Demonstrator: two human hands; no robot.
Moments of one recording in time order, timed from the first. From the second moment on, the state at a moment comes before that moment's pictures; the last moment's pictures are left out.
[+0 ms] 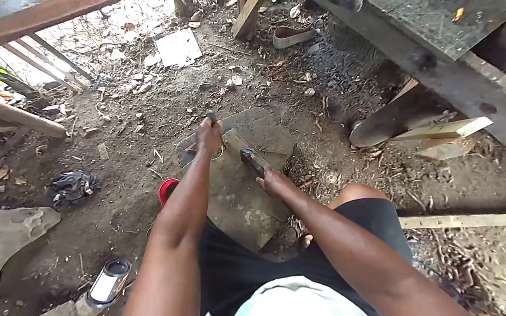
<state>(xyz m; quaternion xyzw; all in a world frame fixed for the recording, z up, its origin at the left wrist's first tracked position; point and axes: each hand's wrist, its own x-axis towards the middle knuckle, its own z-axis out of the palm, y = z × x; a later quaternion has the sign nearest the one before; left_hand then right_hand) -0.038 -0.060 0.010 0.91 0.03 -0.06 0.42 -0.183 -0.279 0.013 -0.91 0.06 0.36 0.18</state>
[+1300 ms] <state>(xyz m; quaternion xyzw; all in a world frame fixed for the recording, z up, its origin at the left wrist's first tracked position) -0.072 -0.045 0.000 0.89 -0.17 -0.03 0.42 -0.187 -0.278 0.011 -0.91 0.05 0.36 0.19</state>
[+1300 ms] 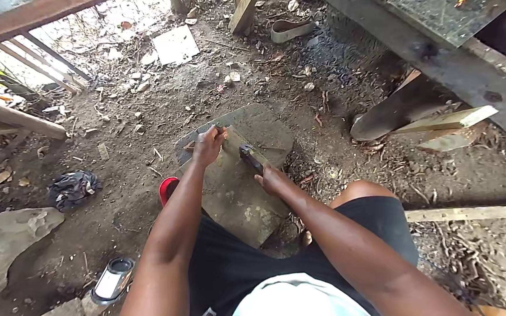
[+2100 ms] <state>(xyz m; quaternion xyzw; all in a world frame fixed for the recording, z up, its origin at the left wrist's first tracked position) -0.073 -0.047 -0.002 0.89 -0.21 -0.03 0.41 -0.188 -0.263 0.142 -0.92 -0.05 -0.05 0.38</state>
